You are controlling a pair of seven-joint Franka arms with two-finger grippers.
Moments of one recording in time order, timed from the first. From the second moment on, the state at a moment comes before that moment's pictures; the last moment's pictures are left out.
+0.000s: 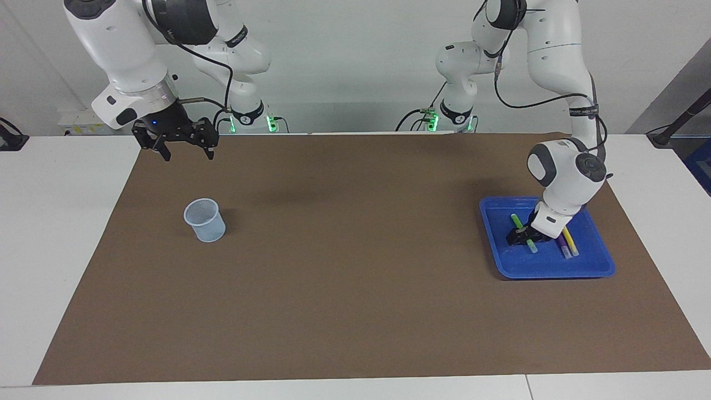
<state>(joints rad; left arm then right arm) 0.07 0.34 -0.01 -2.04 -0.05 2.43 0.07 -0.01 -0.01 0.05 -1.63 0.00 1.57 0.04</state>
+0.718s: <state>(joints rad) 0.07 0.34 -0.01 -1.99 -0.05 2.37 0.07 -0.01 -0.01 0.05 -1.63 0.00 1.67 0.04</state>
